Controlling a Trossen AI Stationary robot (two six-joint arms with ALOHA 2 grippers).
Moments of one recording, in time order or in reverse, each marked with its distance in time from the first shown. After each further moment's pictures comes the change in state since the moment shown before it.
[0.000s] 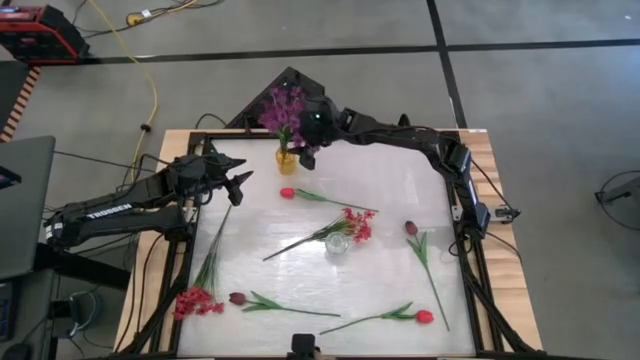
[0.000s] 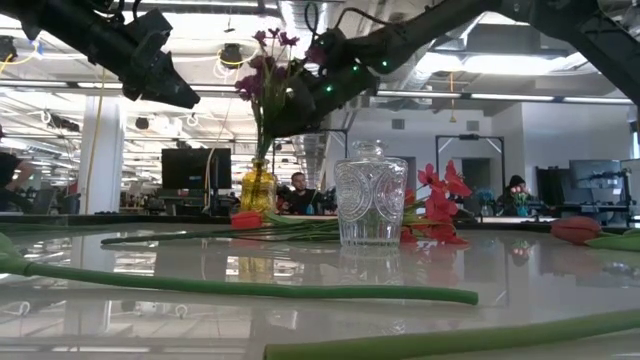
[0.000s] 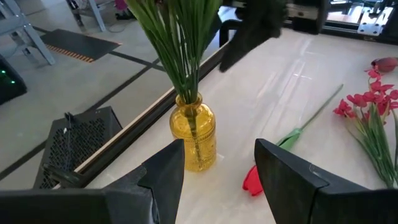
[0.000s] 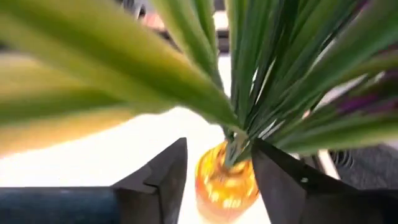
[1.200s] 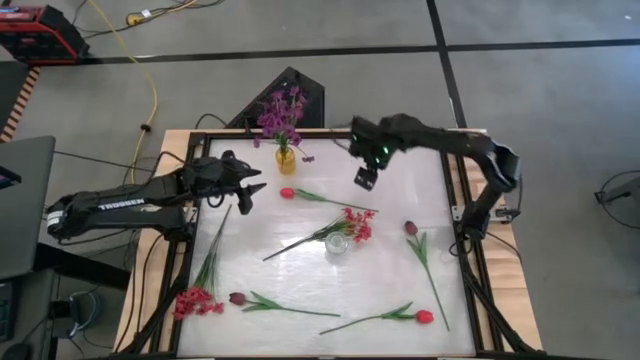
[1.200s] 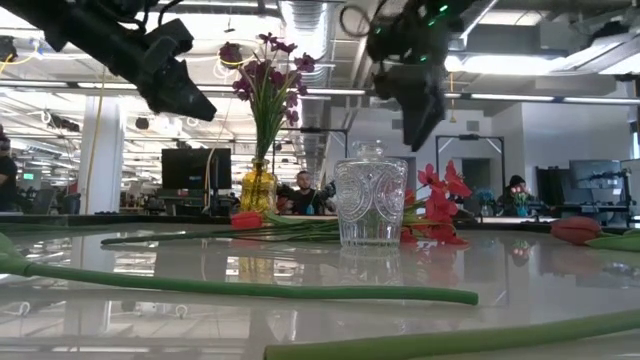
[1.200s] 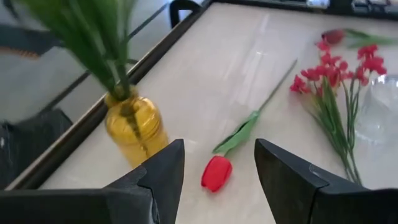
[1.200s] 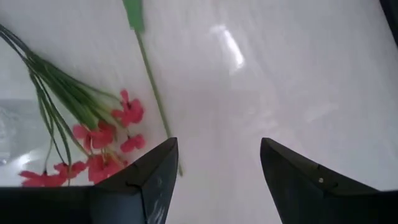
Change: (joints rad) left arm -0.054 0.187 0.000 0.114 0.129 0.028; right arm 0.056 -0.441 -0.363 -0.804 0.330 0.350
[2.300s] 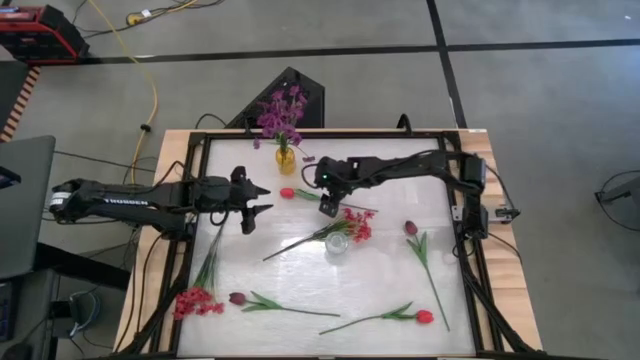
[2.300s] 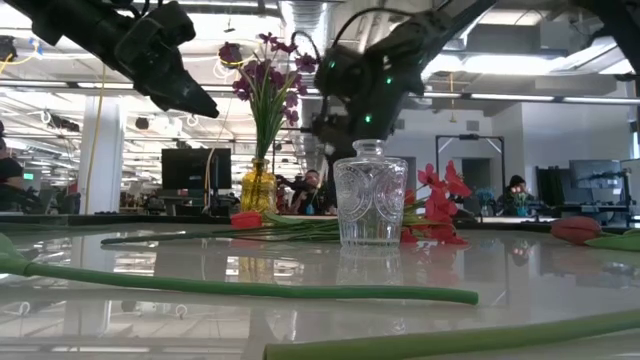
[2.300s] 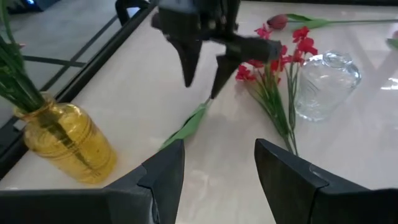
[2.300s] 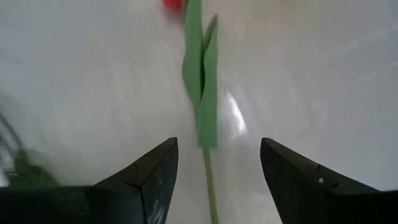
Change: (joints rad) left arm -0.256 0.055 -0.004 0.024 -0.094 -0.060; right arm 0.169 0.293 -0.101 0.631 0.040 0.021
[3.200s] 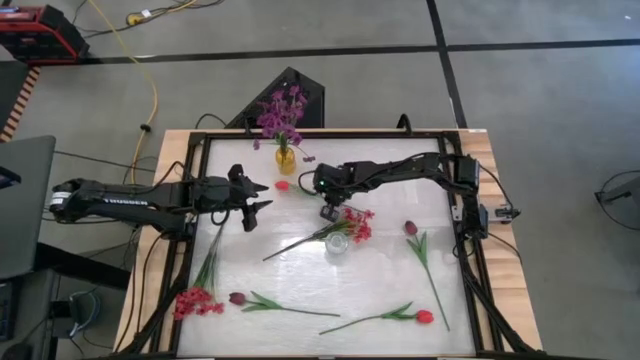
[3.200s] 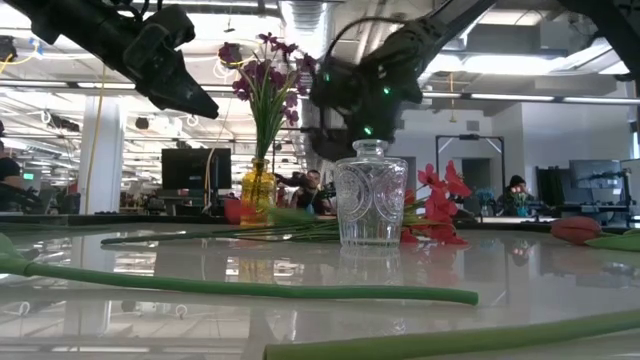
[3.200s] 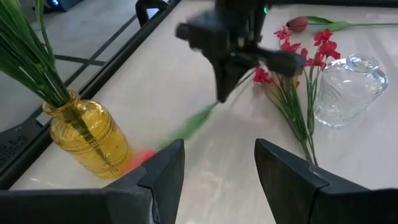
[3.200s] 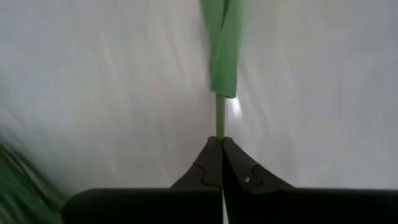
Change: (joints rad) left arm -0.004 0.000 0.000 0.001 -0.071 -0.011; right arm 0.015 0.022 0.006 0.018 0.008 -0.007
